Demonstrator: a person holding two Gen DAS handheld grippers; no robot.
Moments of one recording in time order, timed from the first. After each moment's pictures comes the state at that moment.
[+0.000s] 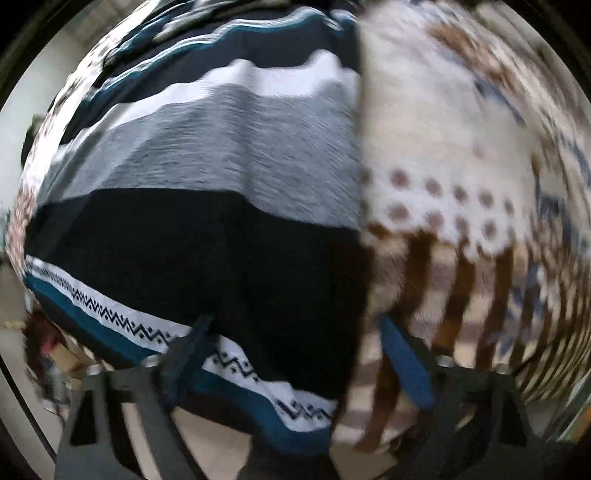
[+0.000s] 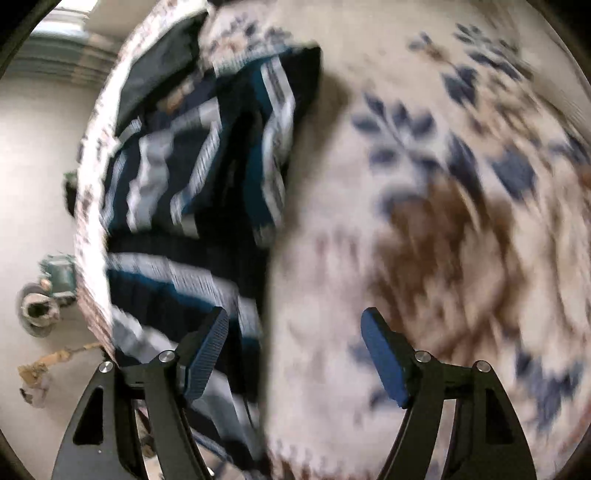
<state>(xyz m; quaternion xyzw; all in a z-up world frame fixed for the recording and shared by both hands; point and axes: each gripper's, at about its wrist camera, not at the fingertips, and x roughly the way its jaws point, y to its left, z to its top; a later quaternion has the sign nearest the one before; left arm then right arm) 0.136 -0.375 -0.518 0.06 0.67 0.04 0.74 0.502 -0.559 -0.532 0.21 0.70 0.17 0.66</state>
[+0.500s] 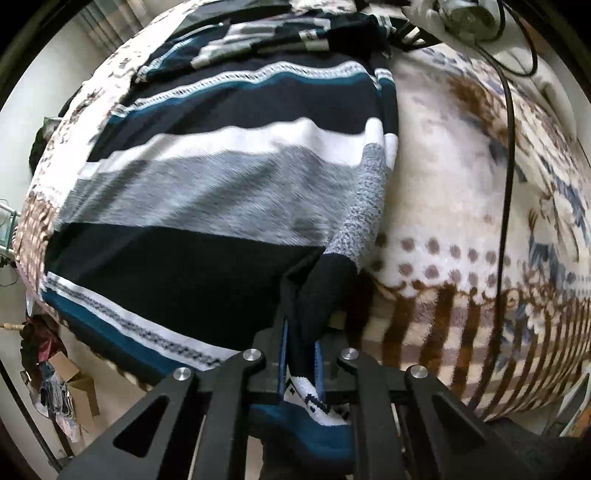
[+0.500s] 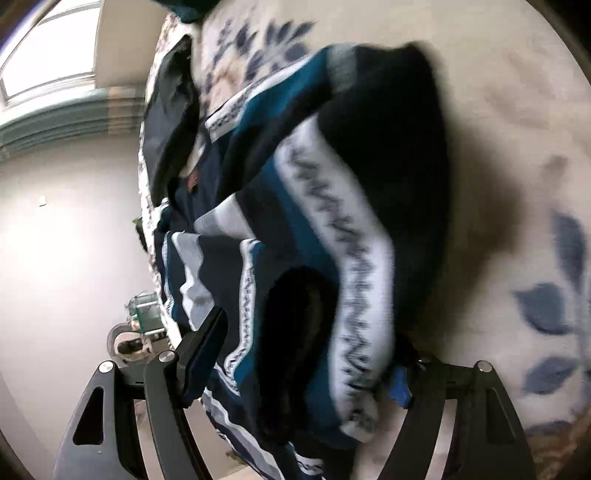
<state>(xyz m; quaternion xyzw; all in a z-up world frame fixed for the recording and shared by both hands) 0.167 -0.321 -0.471 0.06 0.64 0.04 0.76 0.622 -0.502 -0.640 0.38 0.67 0.24 0.59</state>
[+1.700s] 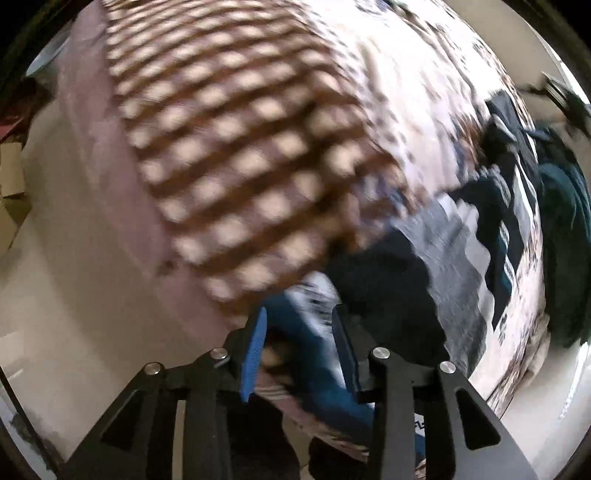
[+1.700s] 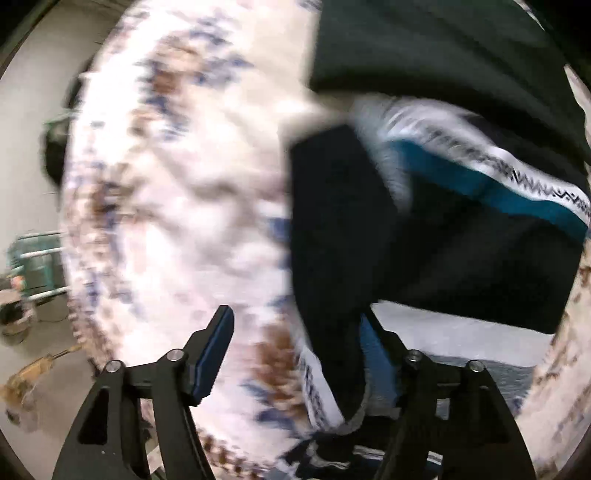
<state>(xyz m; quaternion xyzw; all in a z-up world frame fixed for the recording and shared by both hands) 0.118 0.123 -0.472 -0.36 0.61 0.19 0.68 0.699 0.001 -0.501 0.10 0.75 0.19 0.63</state>
